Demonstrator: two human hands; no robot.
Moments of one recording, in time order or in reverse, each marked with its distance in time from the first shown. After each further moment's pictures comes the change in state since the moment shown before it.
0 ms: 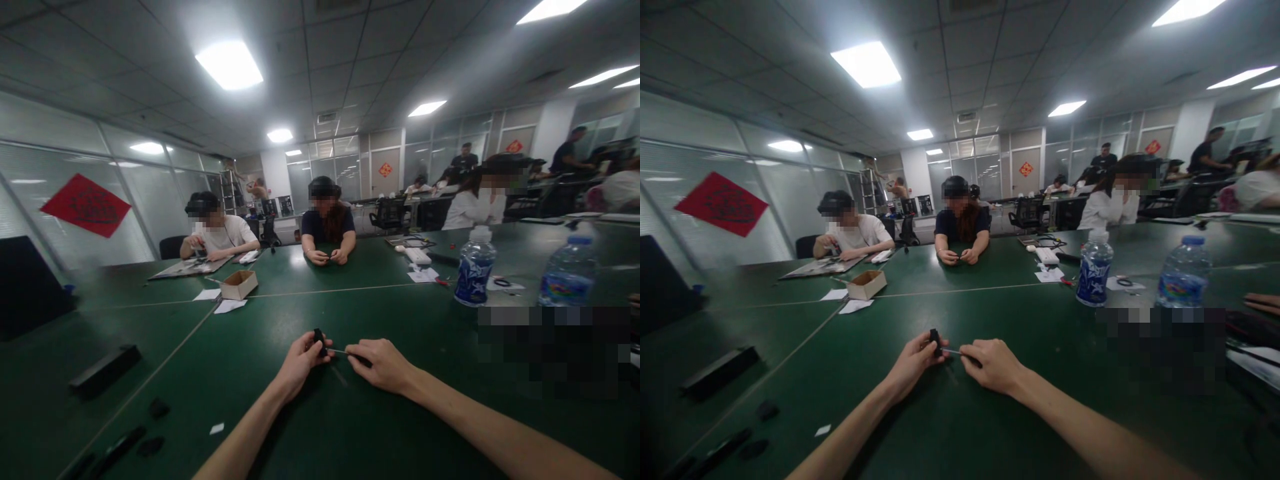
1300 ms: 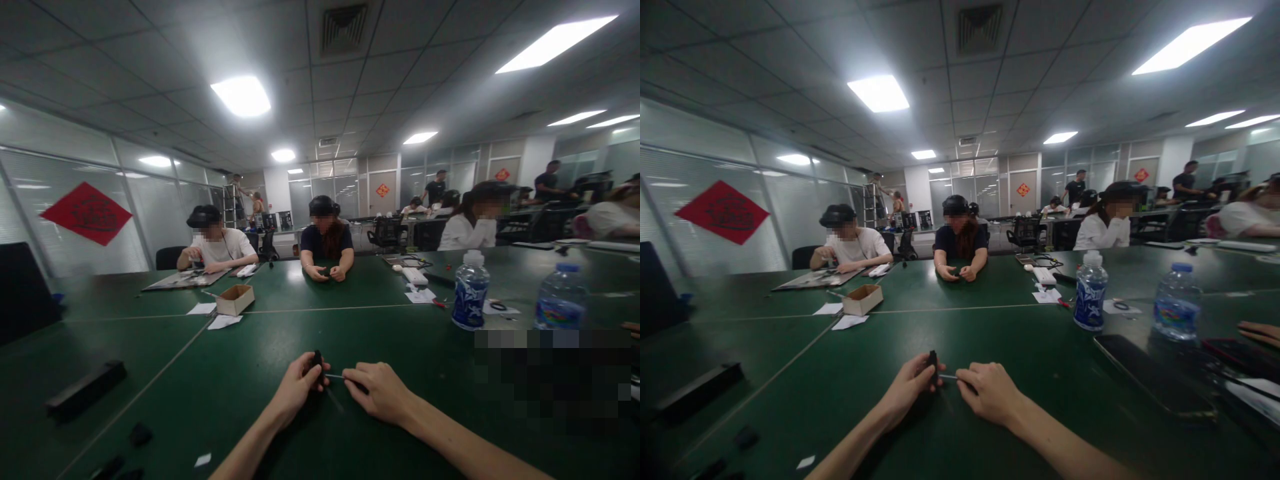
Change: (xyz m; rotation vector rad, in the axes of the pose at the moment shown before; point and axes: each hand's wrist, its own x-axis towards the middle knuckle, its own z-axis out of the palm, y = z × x) left_hand -0.004 0.006 0.003 0.219 -0.053 0.076; right_hand 0.000 -0.010 -0.006 -0.094 -0.051 0.065
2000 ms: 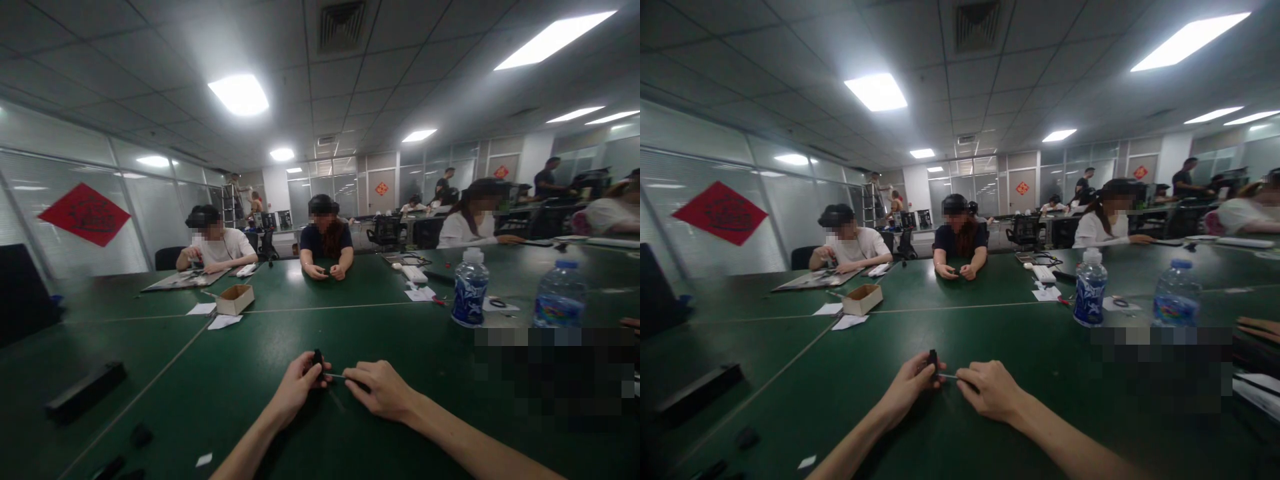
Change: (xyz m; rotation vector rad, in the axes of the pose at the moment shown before) left_hand -0.001 -0.002 -0.001 -0.043 -0.016 0.001; right_hand 0.000 0.010 0.009 0.019 0.052 -0.103
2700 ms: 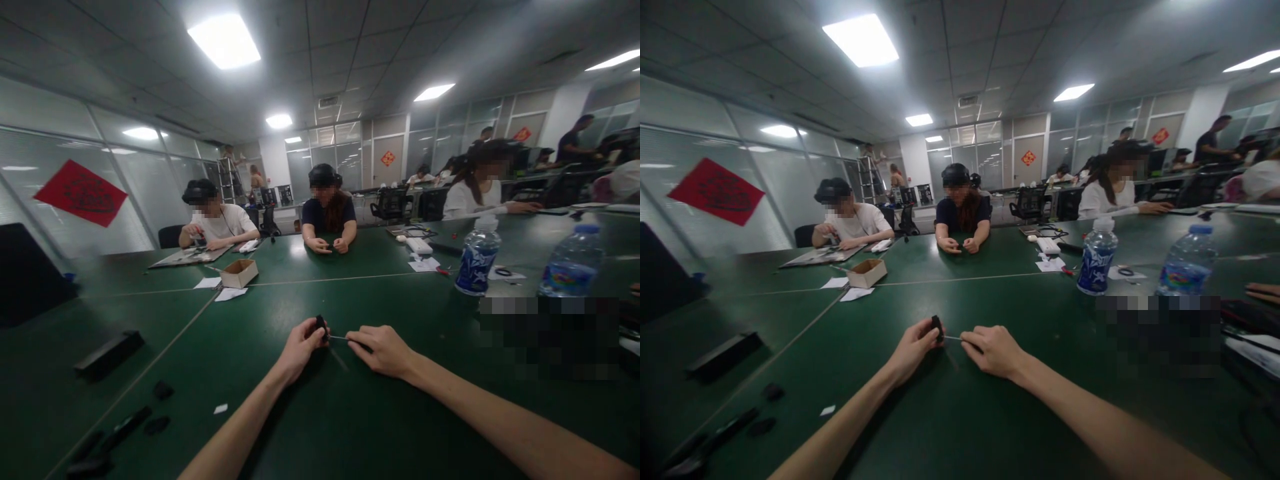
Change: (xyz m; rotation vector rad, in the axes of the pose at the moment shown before) left_hand 0.005 -0.006 -0.004 -0.050 0.031 0.013; right_hand -0.003 0.003 0.001 -0.029 0.039 -0.001
